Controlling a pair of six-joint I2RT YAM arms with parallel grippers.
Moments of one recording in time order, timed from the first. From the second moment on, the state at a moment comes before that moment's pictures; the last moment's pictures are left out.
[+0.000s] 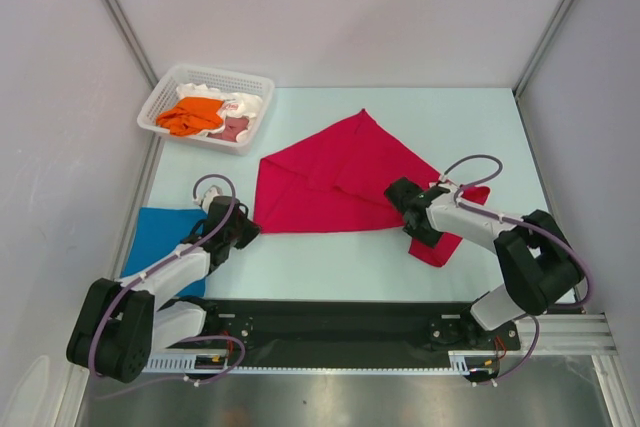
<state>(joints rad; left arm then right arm) -0.30 1.11 0.34 -0.02 -0.10 -0.96 0.59 1.52 0.84 -0.76 0.56 1.21</state>
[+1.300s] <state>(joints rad) -0.30 1.09 0.33 -0.02 -0.10 -0.93 0.58 1.53 0.88 -0.78 0.57 1.20</state>
